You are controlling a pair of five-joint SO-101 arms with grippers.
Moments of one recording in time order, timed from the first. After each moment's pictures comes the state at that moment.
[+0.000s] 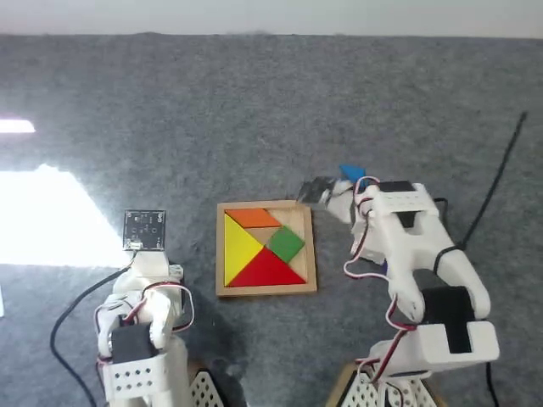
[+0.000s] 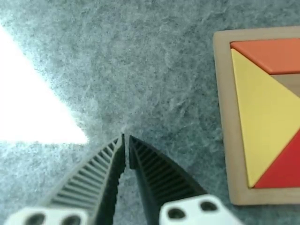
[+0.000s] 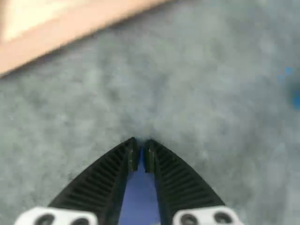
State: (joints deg) left arm -15.7 -103.1 97.2 72.0 -3.6; right arm -7.5 1.3 37.2 55.7 59.6
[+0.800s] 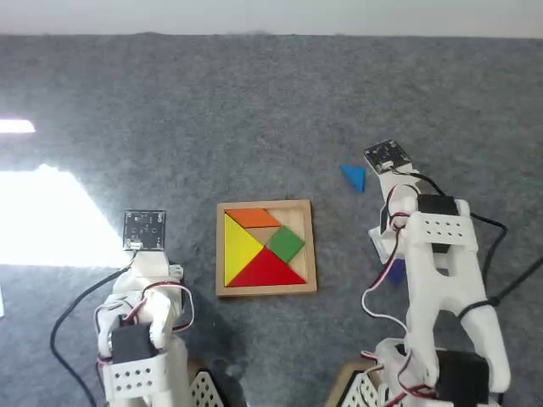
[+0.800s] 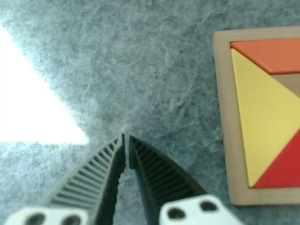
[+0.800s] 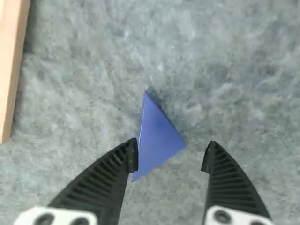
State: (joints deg) left arm -15.7 -103.1 97.2 72.0 -3.6; right arm -0.2 -20.8 44.6 64.7 25.1
